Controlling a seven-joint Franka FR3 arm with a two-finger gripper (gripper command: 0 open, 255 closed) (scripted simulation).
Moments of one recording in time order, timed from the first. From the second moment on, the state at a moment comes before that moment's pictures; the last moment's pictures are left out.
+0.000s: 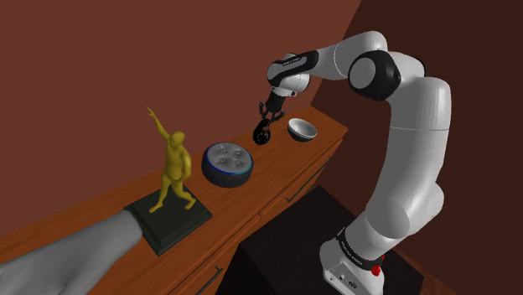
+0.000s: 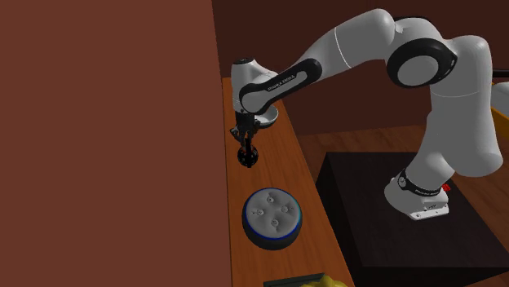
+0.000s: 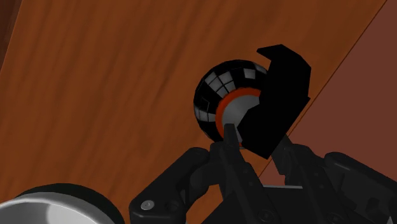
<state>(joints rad) -0.21 0.54 -0.14 -1.70 0.20 2.19 0.49</state>
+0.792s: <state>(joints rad) -0.20 0.48 -0.15 -1.67 0.19 2.10 0.51</state>
